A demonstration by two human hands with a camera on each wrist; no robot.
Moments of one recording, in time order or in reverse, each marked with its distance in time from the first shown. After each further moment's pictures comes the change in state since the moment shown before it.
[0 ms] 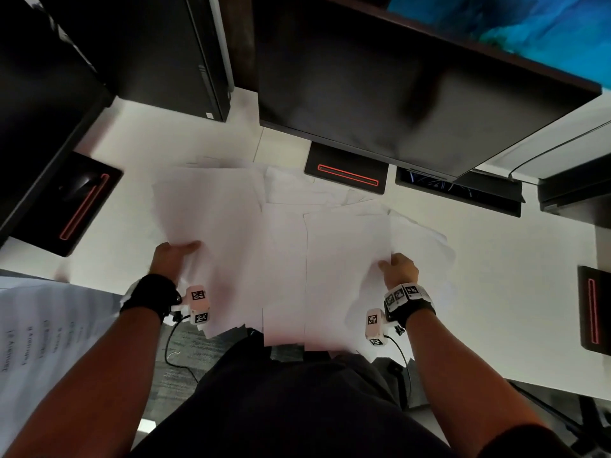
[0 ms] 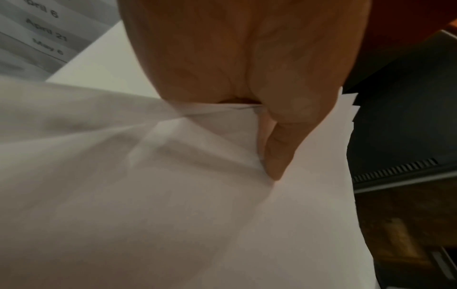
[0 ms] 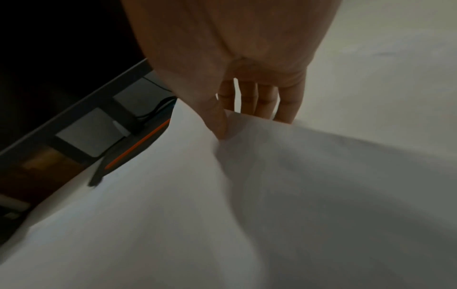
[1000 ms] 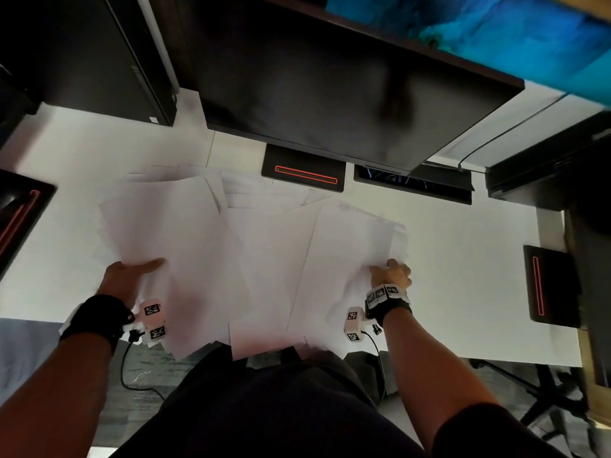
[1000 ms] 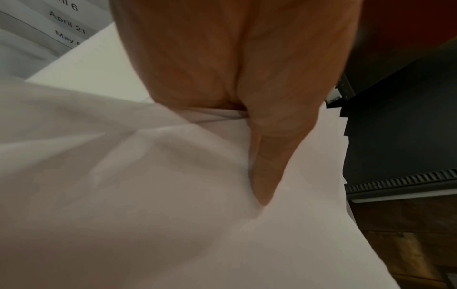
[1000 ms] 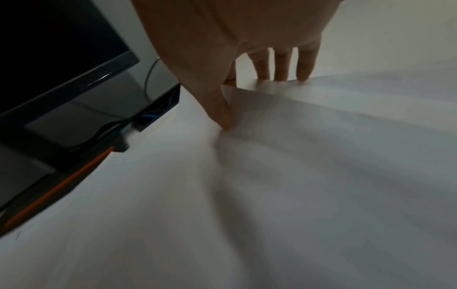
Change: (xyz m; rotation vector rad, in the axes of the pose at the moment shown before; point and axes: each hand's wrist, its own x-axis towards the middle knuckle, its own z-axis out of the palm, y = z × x) left_hand 0.004 -0.006 0.006 0.181 -0.040 -0.007; right_hand 0.016 0.045 -0.028 -0.016 0.143 0.257
